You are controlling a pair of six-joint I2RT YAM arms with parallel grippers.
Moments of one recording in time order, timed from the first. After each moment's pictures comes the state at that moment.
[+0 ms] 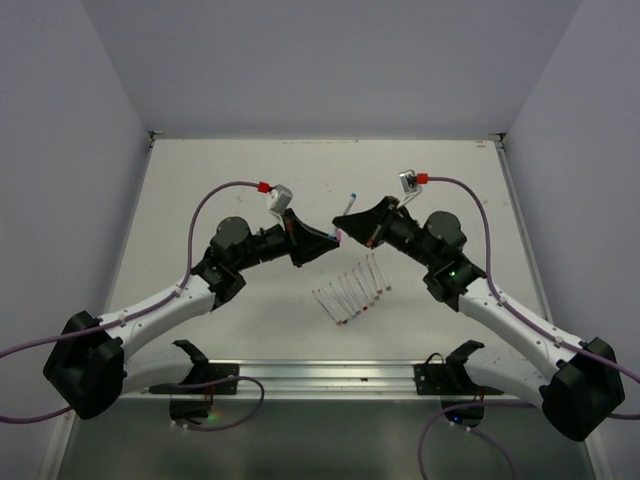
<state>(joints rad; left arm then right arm) -0.68 1.16 0.64 0.57 0.54 -0.59 0.59 1.04 0.69 0.42 -0.33 0.86</state>
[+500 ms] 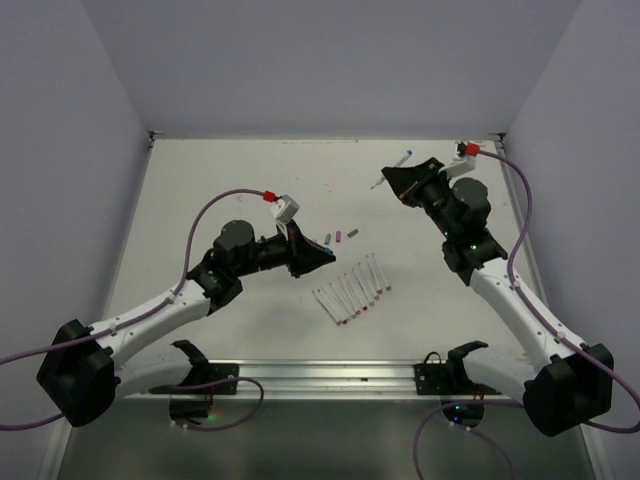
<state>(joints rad) -0.70 1.09 0.61 0.43 0.55 -0.53 0.34 1.09 0.81 0.33 -0.09 0.85</state>
